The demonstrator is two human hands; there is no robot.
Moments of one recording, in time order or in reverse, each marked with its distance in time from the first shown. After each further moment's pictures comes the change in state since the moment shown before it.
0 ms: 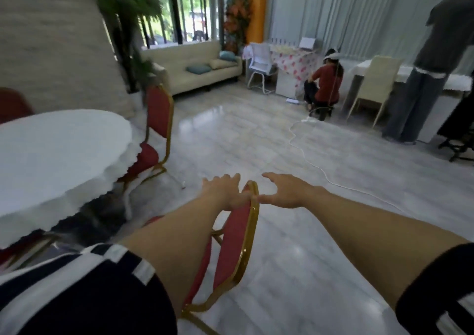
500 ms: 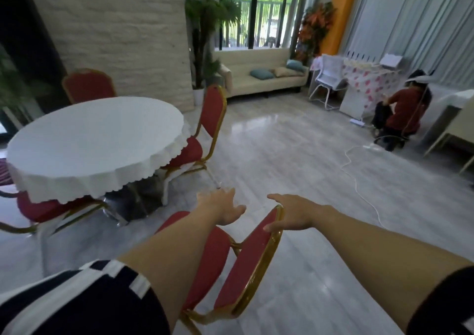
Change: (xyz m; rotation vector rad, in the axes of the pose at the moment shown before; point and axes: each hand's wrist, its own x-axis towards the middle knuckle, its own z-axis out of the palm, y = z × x) left_hand 0.032 -0.059 0.018 -0.187 -0.003 -0.341; right_hand 0.111 -0.002 -0.010 -0.175 -0.244 -0.317
